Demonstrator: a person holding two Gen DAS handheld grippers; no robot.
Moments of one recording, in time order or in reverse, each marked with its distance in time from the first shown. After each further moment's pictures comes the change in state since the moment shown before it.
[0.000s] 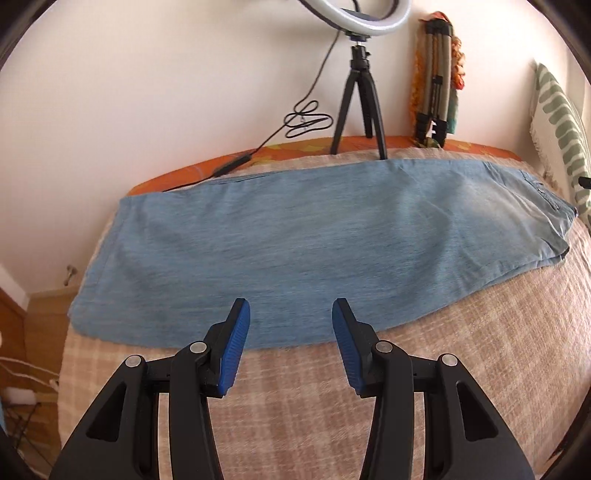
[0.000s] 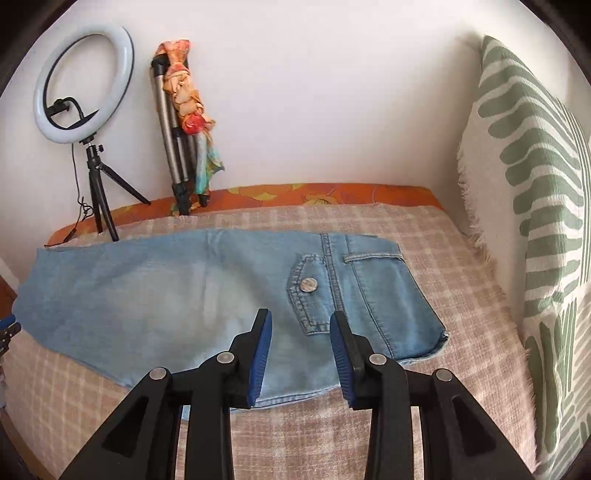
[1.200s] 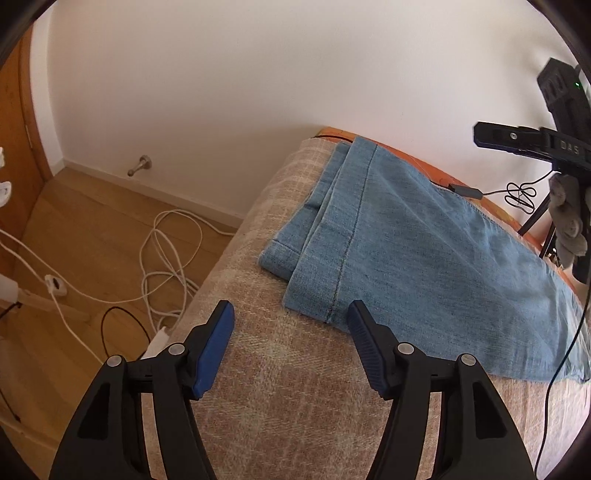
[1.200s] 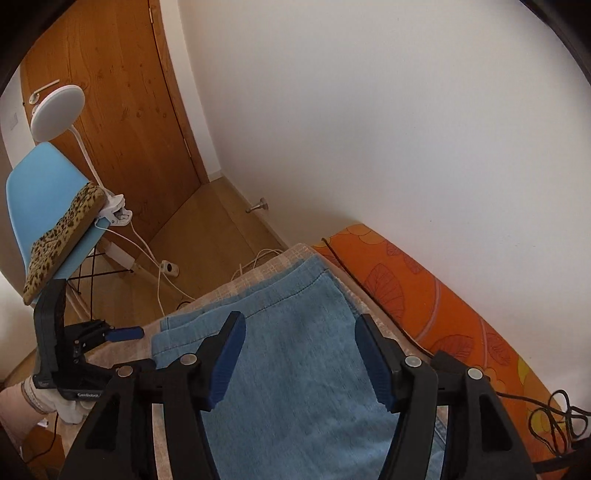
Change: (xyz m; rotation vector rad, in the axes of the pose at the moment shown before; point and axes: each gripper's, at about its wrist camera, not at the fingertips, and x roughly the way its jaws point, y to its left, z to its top) left arm 0.053 0.259 -0.062 -0.480 0.008 0.076; right arm 0.179 0.684 0.086 -0.740 0.063 0.771
